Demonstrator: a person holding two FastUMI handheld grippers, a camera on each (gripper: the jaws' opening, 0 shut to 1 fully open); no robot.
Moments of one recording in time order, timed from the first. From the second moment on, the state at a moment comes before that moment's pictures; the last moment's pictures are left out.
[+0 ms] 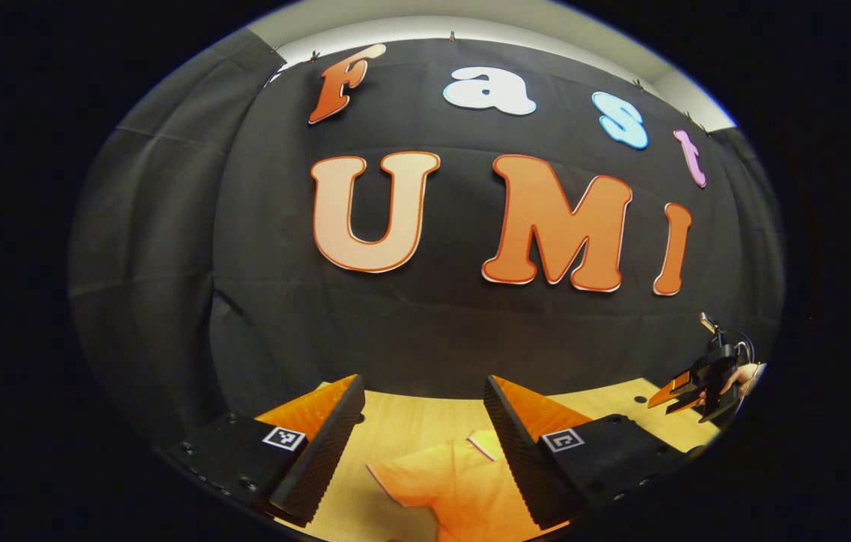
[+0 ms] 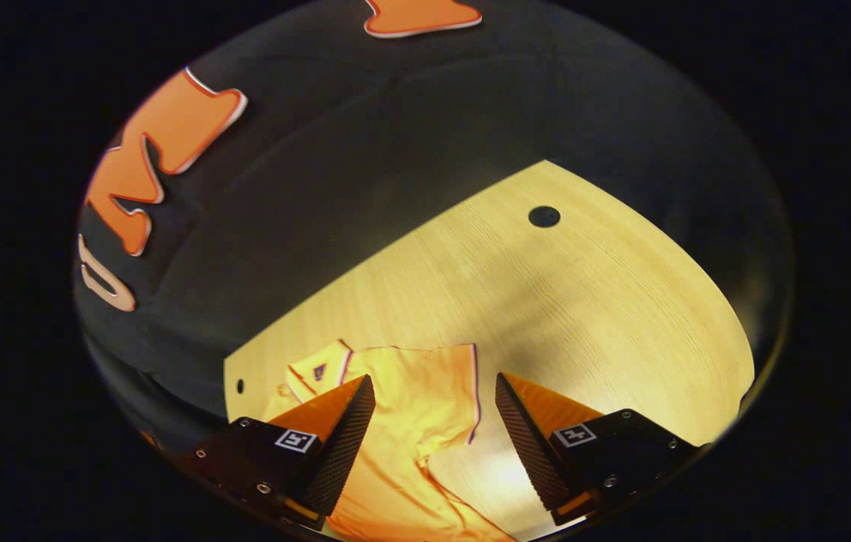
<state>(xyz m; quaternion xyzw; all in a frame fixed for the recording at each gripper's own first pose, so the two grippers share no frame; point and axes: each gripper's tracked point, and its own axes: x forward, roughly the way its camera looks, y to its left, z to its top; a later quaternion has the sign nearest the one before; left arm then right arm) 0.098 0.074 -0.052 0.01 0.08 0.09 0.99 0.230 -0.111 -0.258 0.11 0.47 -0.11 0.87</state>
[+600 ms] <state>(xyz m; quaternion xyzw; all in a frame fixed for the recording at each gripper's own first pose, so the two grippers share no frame) 0.095 0.099 -0.095 -0.01 0.13 0.11 0.99 0.222 -0.123 -0.367 0.06 0.60 -0.15 0.78</state>
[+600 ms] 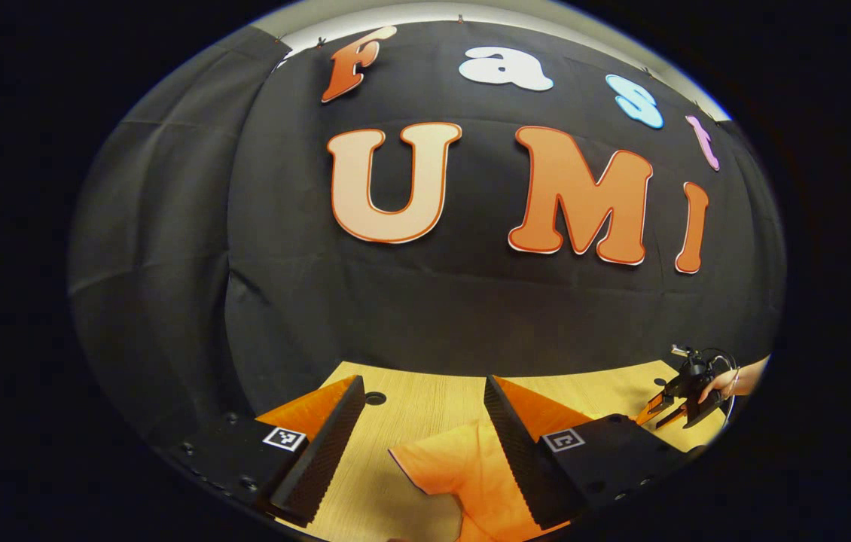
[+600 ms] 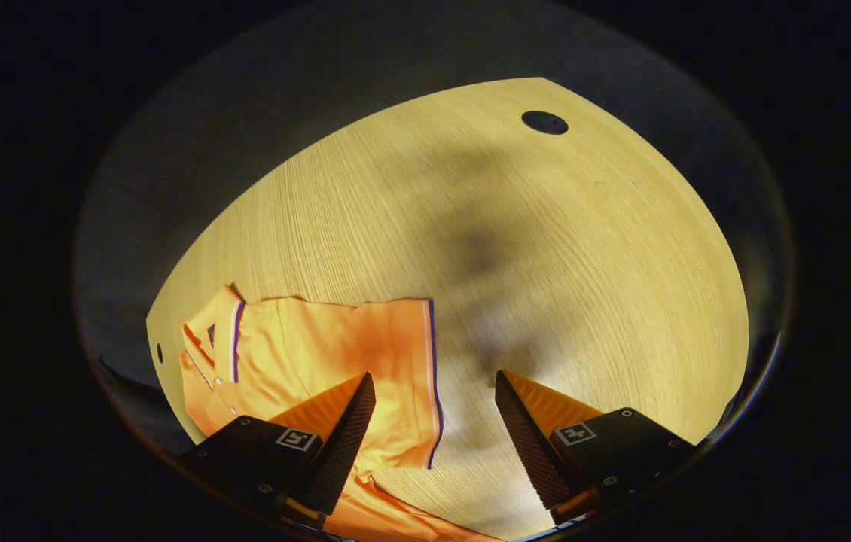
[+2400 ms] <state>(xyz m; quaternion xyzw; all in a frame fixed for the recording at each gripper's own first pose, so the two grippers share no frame) 0.069 0.139 -0.095 -0.04 0.12 0.11 0.99 0.244 -0.026 -0.305 0.04 0.51 -0.07 0.86</state>
